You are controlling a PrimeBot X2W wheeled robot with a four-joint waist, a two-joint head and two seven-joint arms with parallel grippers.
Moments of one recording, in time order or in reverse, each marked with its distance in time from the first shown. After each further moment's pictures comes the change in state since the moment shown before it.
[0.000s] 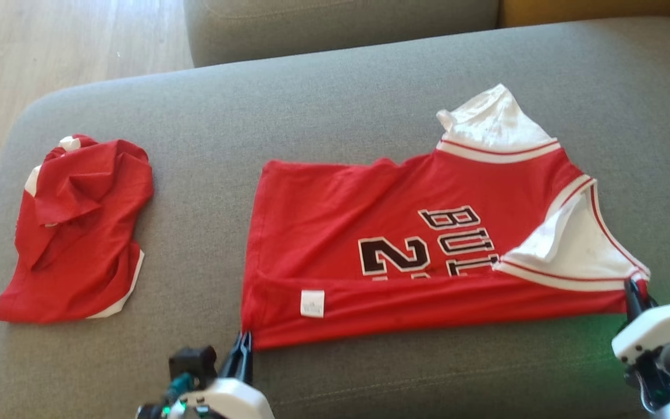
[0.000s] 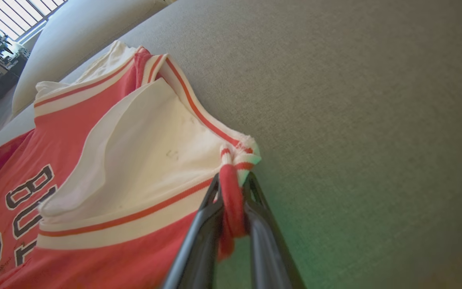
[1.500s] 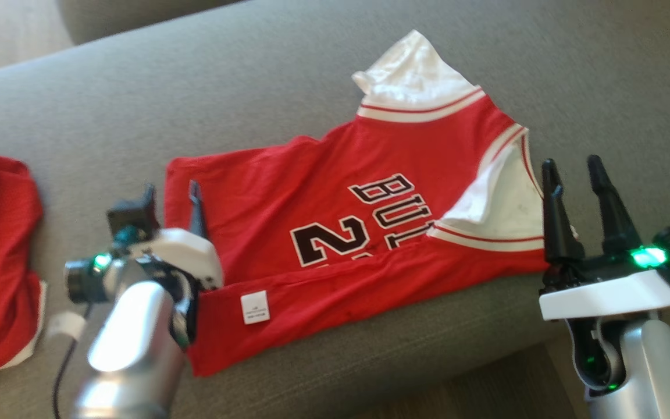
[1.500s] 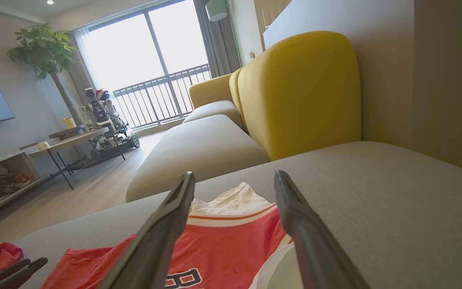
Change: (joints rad) left arm -0.392 0.018 0.155 0.163 0.135 0.032 0.000; right arm 0.147 0.077 0.350 -0.737 -0.014 0.000 -0.233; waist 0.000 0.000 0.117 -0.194
